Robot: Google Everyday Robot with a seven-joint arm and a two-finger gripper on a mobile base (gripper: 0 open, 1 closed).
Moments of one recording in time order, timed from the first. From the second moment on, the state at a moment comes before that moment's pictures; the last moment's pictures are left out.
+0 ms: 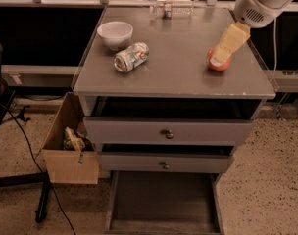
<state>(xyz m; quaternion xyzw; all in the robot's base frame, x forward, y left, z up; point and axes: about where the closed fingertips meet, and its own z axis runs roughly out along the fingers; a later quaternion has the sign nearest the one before) 0.628 -0.206 0.977 -0.49 0.82 -0.10 0.29</state>
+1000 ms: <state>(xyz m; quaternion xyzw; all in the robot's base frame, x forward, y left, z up) 0.709 -0.227 0.935 -0.44 0.84 -0.07 0.30</state>
